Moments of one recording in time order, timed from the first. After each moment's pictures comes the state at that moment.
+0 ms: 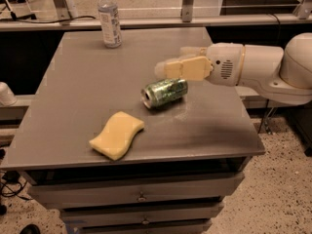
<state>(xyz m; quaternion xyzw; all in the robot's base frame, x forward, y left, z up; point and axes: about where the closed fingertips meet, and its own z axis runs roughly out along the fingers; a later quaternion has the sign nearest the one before) 0.536 -0.035 0.970 -0.33 0.66 0.47 0.48</state>
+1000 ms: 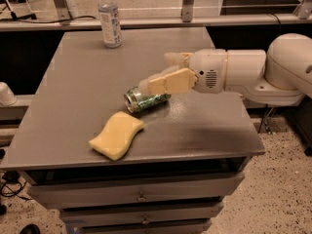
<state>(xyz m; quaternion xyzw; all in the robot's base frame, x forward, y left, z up) 0.512 -0.002 0.958 -0.39 0.65 0.46 0.47</state>
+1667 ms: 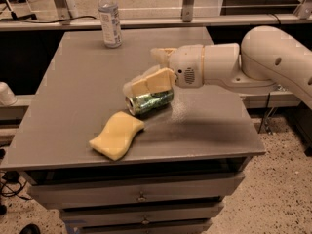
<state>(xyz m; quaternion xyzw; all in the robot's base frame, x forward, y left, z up) 0.538 0.028 0.942 -0.44 0.64 0.41 0.48</state>
